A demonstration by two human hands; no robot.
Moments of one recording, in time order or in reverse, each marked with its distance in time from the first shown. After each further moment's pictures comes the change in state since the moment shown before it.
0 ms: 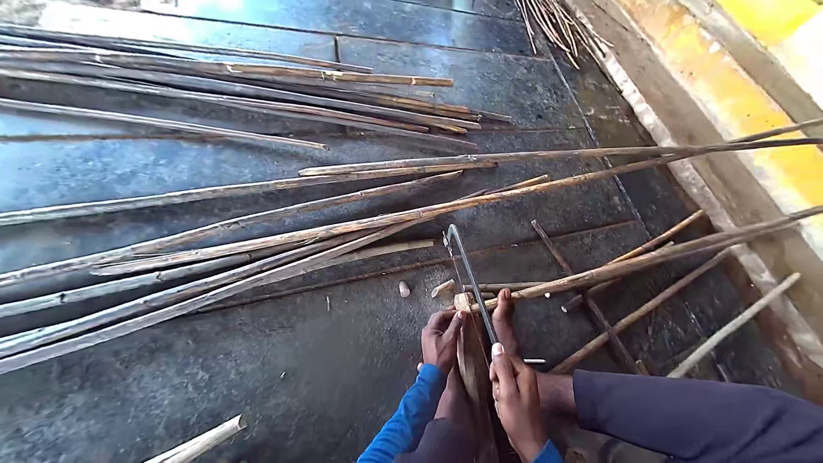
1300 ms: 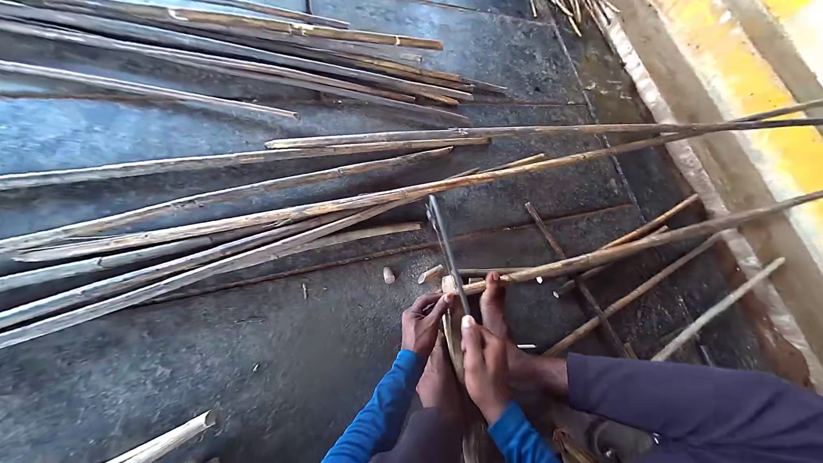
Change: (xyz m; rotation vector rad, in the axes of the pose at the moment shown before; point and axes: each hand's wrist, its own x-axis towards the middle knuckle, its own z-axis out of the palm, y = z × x) left_hand 0.005 0.010 -0.011 0.027 -0.064 -0.034; right_hand 0.028 0.008 0.027 -0.087 0.014 -0.121
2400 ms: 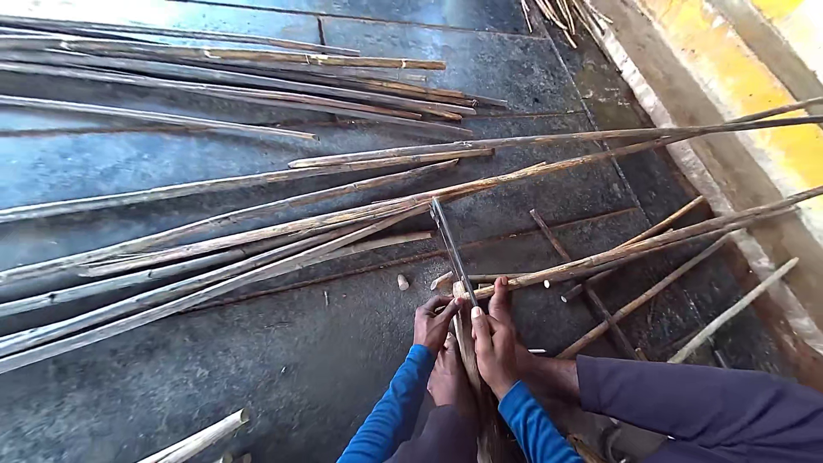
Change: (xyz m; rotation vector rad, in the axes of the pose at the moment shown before) left_hand 0.014 0.010 -0.006 0.017 -0.051 -0.072; right_hand 0.026 0.012 0.009 0.001 0.011 -0.087
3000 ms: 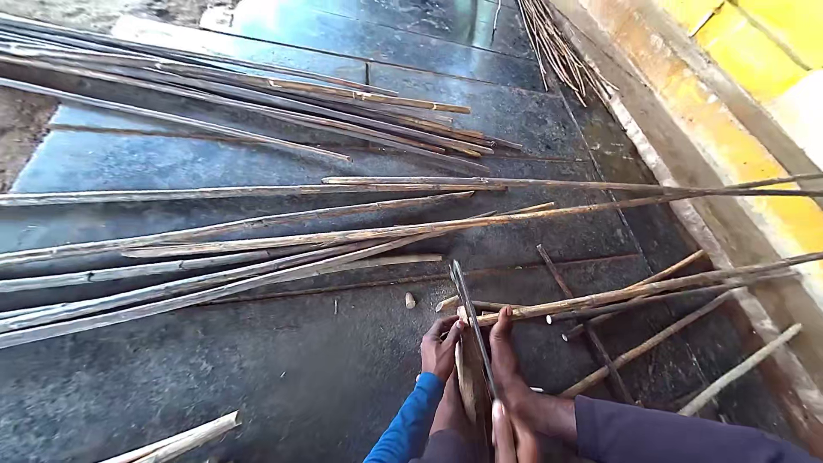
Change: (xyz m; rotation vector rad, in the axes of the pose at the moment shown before) left_hand -0.005 -0.014 0.013 -0.016 0.129 0.033; right_hand -0.092 -0.012 -0.047 -0.144 -0.033 0.061
